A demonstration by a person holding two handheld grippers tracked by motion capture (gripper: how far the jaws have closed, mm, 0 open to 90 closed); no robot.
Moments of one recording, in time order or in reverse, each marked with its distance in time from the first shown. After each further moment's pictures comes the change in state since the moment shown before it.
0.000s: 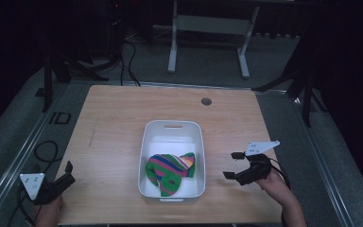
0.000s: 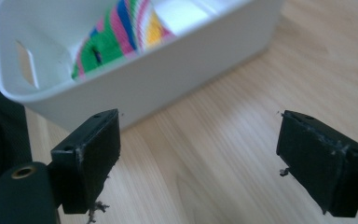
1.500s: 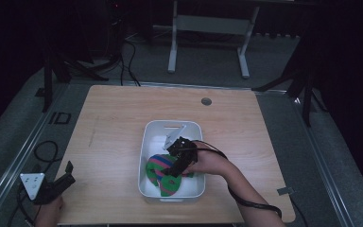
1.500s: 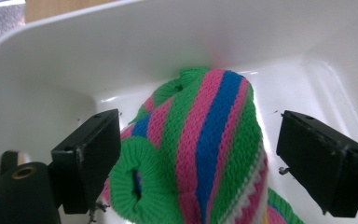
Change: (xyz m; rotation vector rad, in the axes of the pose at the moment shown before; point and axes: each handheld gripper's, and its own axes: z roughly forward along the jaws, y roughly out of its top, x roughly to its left) left arm 0.001 0.000 0.000 0.003 -0.018 -0.008; right arm 0.067 0.130 0.161 0.302 0.142 -0.301
